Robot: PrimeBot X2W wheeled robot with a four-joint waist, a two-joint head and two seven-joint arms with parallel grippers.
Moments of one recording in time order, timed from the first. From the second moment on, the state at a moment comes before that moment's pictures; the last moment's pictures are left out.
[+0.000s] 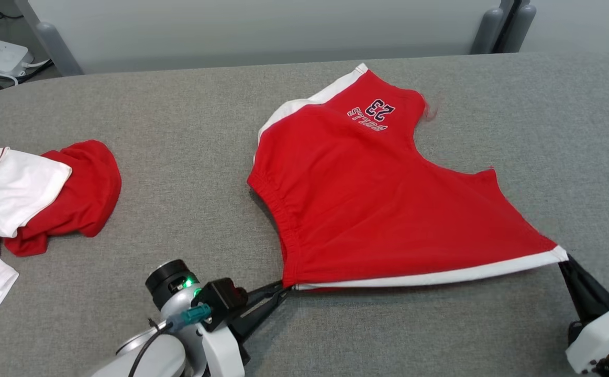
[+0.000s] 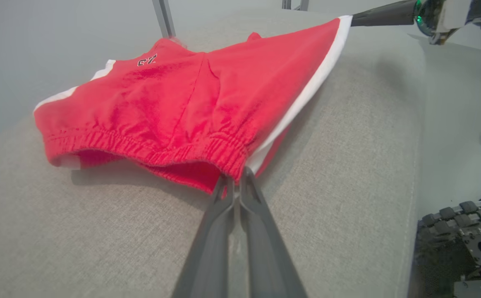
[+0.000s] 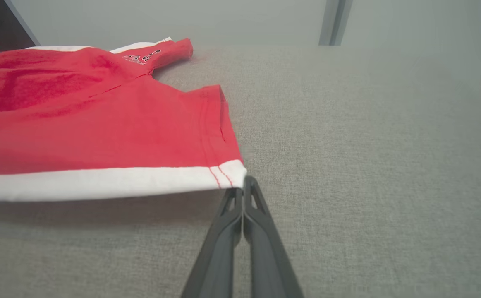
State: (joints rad) left arm -0.56 0.46 -1.14 0.33 -0.60 -0.11 -0.26; right arm -0.21 -0.51 0.39 0.49 0.65 0.13 -0.25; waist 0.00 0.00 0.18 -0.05
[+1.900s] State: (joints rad) left arm -0.02 0.26 -0.46 0.02 -0.56 0.22 -0.26; right arm 0.04 -0.22 0.15 0.12 0.36 0.13 -0.25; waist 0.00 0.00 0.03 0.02
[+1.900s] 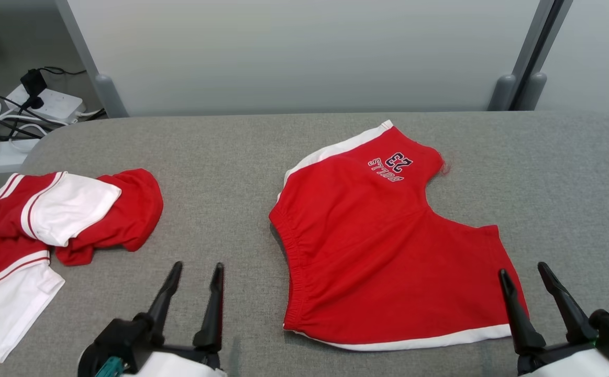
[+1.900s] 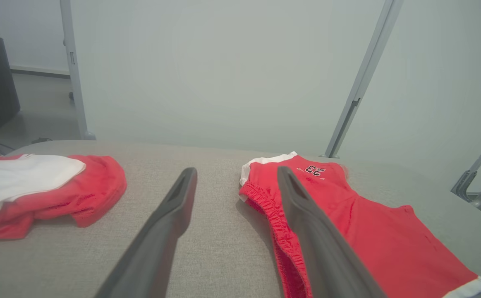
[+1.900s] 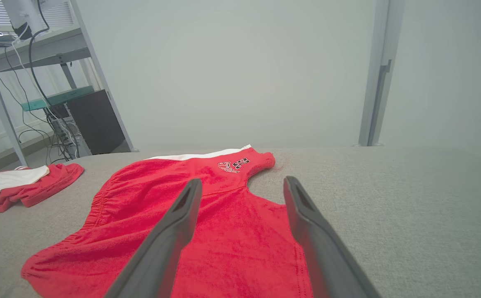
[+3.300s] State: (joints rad) left arm 0.12 0.19 -0.37 0.17 -0.19 -0.04 -0.25; right arm 0.20 -0.19 0.07 0.07 0.38 0.13 -0.25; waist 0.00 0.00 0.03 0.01
